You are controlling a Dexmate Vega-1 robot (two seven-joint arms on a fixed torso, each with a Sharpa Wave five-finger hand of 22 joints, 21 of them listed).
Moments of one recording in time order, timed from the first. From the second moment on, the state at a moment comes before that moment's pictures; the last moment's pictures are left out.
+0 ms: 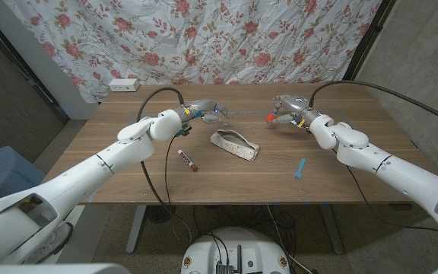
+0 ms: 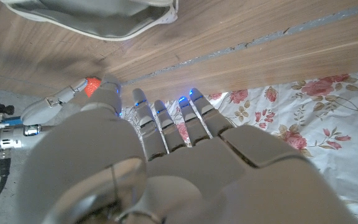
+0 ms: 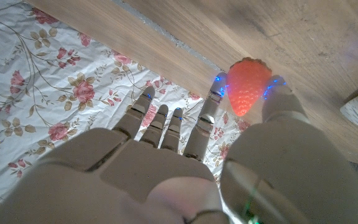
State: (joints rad) left arm 0.65 0.77 0.66 -1.79 0.41 0.11 -0.13; left_hand 0.80 0.08 0.26 -0.14 0.18 0.70 -0.11 0.17 0.18 0.43 -0.15 0.18 0.18 0.31 -0.04 0.17 0.17 0.30 -0.02 0.19 0.17; right arm -0.60 -0.80 -0.75 -1.51 -0.70 -0.09 -0.12; right_hand 0.78 -0.12 0.37 -0.15 0.28 0.89 -0.22 0.54 0.29 0.25 -0.07 0.21 0.19 0.13 -0.04 0.26 0.24 0.35 0.03 0.19 0.16
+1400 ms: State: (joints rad) left arm 0.86 0.78 0.46 -1.78 0.05 0.15 0.17; left_hand 0.76 0.11 0.27 -0.13 0.18 0.65 -0.10 0.17 0.18 0.39 -0.12 0.18 0.18 0.27 -0.04 0.17 0.17 0.27 -0.01 0.19 0.17; right arm -0.58 -0.76 -0.82 -1.42 -0.71 -0.12 -0.14; right_hand 0.79 -0.11 0.37 -0.15 0.29 0.80 -0.22 0.51 0.28 0.25 -0.07 0.20 0.19 0.14 -0.04 0.27 0.25 0.35 0.02 0.19 0.16
